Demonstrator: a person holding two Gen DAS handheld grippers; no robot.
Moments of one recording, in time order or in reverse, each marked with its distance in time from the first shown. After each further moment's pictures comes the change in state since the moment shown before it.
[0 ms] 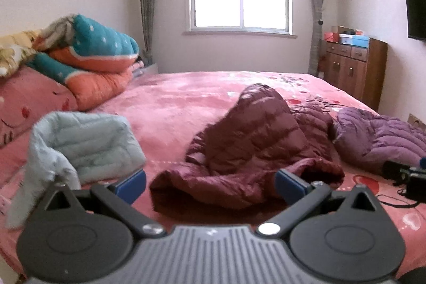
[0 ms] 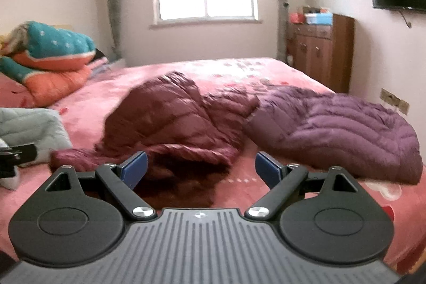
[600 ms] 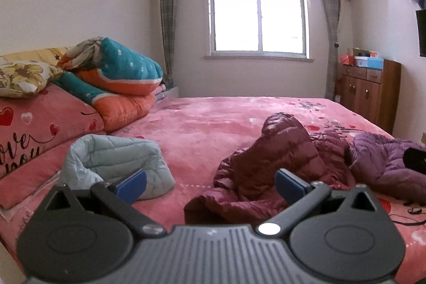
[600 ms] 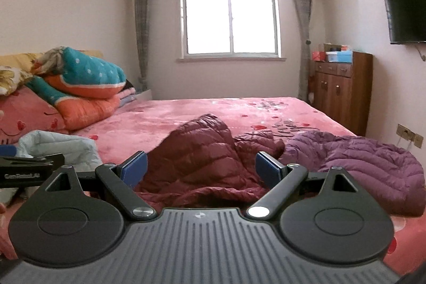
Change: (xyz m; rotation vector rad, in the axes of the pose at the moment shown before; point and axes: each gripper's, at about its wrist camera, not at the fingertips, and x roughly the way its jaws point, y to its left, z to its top) left arm -0.037 0.031 0.006 -0.027 -0.115 0.079; right arm -0.033 0.019 0.017 -0.047 -0.151 0.097
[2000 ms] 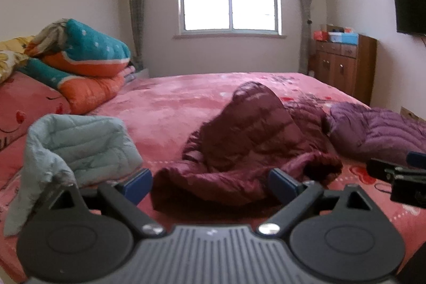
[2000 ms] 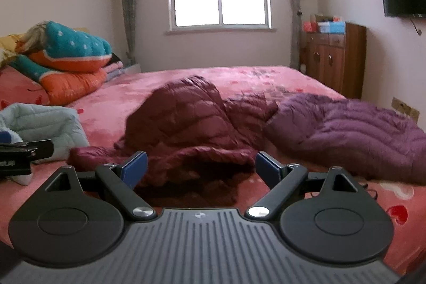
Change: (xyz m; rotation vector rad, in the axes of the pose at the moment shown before) left arm 0.036 -0.028 -0.036 0.063 0.112 -0.135; right arm 0.050 -0.048 -0.054 0.032 0.131 -0.048
